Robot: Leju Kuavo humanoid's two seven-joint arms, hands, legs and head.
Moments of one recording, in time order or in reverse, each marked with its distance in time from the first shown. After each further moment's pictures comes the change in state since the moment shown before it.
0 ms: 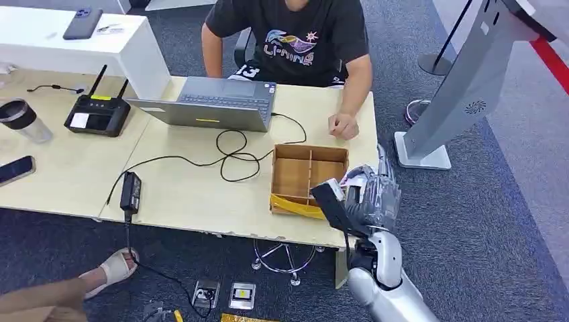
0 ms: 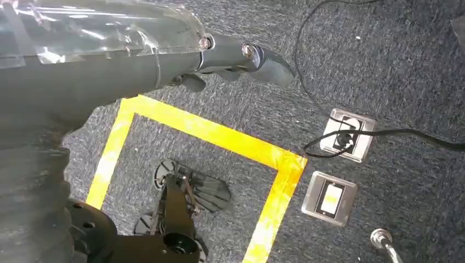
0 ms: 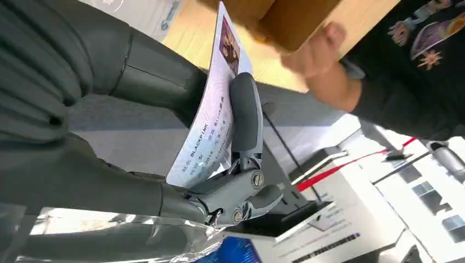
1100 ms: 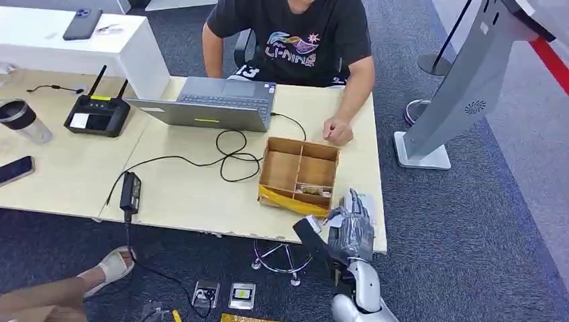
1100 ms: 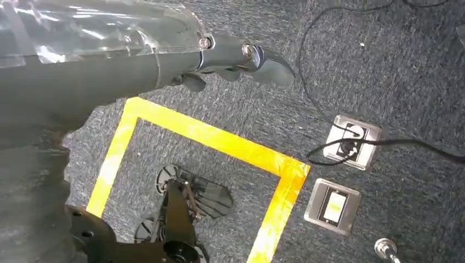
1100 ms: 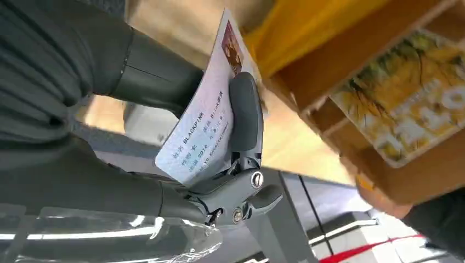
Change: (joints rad) left arm -0.001 0.008 -0.006 0.001 0.000 0.036 0.014; right arm 0.110 0.088 -0.040 0.288 0.037 0.013 -0.041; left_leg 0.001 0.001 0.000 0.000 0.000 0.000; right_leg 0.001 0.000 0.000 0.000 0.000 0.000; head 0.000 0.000
